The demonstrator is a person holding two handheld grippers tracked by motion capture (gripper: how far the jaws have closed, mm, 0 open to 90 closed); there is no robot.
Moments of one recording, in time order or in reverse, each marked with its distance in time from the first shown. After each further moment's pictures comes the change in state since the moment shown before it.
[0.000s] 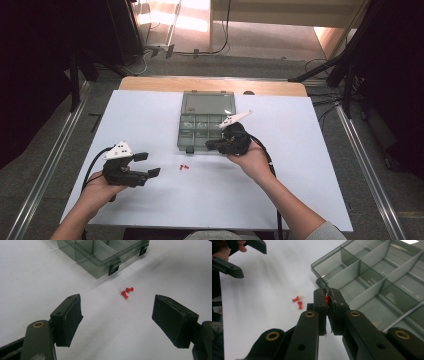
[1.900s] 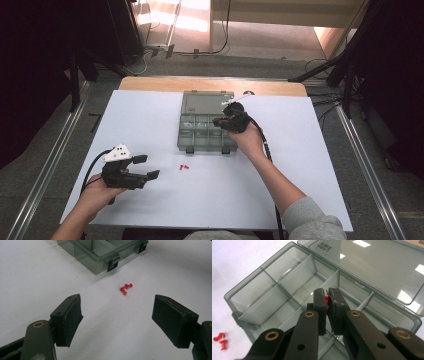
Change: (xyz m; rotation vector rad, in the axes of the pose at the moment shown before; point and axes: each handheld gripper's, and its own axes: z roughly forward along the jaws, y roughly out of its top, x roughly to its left) left arm -0.002 -0.006 -0.002 0.003 -0.006 -0.009; right arm -0.069 0.029 0.030 -0.003 -0.229 0.107
